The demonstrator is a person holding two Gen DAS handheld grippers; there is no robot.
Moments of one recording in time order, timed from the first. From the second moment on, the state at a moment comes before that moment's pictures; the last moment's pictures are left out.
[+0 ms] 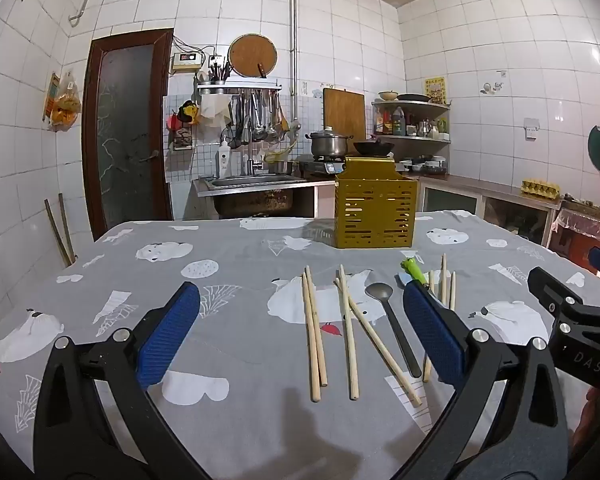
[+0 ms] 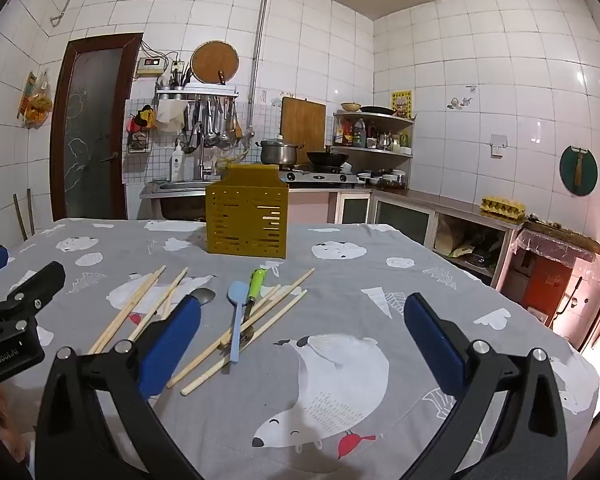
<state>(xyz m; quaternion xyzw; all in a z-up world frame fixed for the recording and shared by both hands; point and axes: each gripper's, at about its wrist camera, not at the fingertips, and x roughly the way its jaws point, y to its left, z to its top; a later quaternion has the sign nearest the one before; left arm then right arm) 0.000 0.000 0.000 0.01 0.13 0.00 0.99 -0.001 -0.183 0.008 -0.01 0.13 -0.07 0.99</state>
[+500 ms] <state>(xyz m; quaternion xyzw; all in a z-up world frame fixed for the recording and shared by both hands) 0.000 0.000 0.000 0.01 0.13 0.00 0.99 -0.004 -0.183 0.008 -0.01 0.12 -0.07 0.99</state>
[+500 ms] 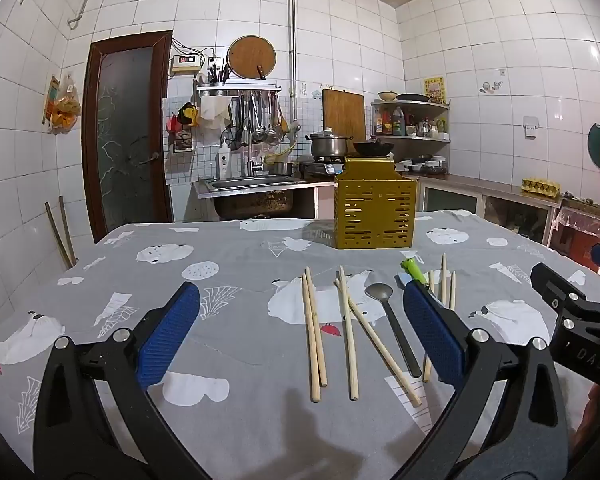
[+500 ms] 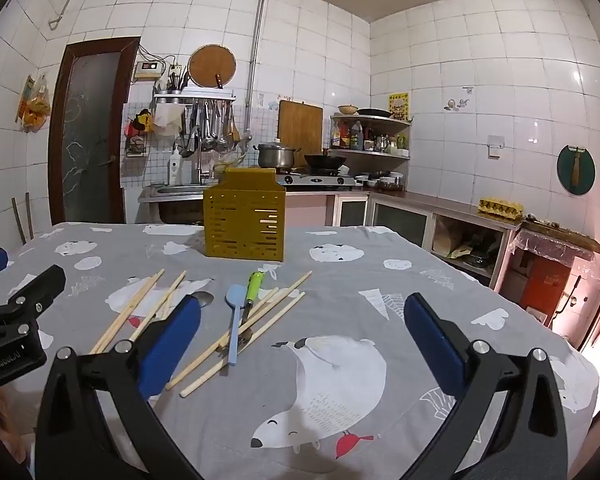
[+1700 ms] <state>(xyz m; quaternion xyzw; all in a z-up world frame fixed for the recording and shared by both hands) -0.004 -0.002 0.004 0.01 0.12 0.00 0.99 -0.007 -0.187 0.011 -0.01 0.11 -0.07 0.99</state>
